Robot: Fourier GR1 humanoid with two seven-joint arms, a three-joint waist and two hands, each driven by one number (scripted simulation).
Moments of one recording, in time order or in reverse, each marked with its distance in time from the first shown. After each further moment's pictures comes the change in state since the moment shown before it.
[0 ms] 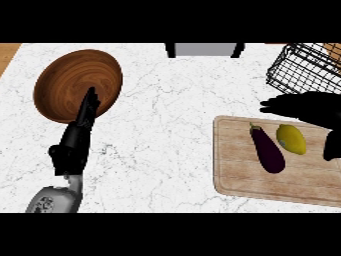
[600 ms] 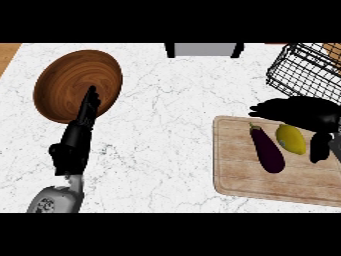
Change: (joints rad) left arm 0.000 -0.022 0.007 -0.030 -0.029 -0.004 0.037; right arm -0.004 0.076 0.016 0.031 0.040 0.014 0.021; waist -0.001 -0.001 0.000
